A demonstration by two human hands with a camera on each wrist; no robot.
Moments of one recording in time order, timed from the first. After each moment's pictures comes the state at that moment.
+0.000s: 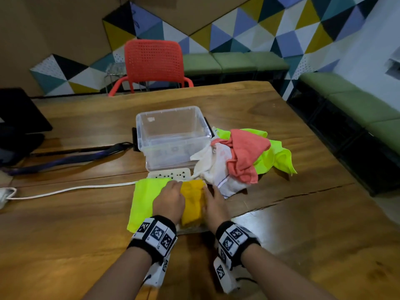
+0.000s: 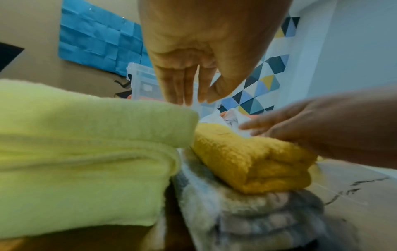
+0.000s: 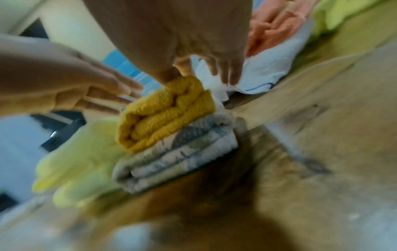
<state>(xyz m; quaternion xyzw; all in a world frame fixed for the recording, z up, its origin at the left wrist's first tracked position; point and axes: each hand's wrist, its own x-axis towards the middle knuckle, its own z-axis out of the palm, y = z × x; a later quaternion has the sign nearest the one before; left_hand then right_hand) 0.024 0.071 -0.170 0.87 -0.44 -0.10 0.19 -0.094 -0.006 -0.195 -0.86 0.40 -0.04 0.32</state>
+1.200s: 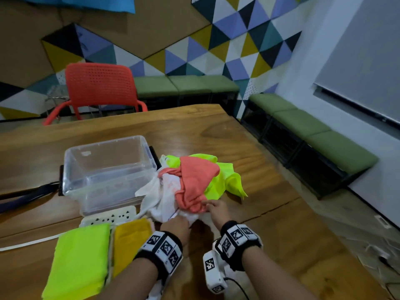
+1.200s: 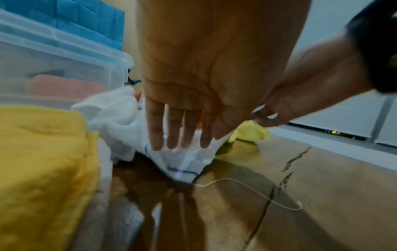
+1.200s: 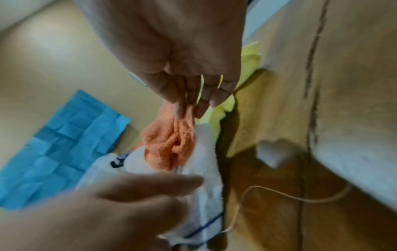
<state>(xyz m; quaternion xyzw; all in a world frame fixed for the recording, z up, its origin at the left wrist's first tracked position) -0.058 -0.061 -0.174 0.79 -0.57 -0.22 -0.07 -0.159 -0.149 -0.170 -0.60 0.54 -0.23 0.54</state>
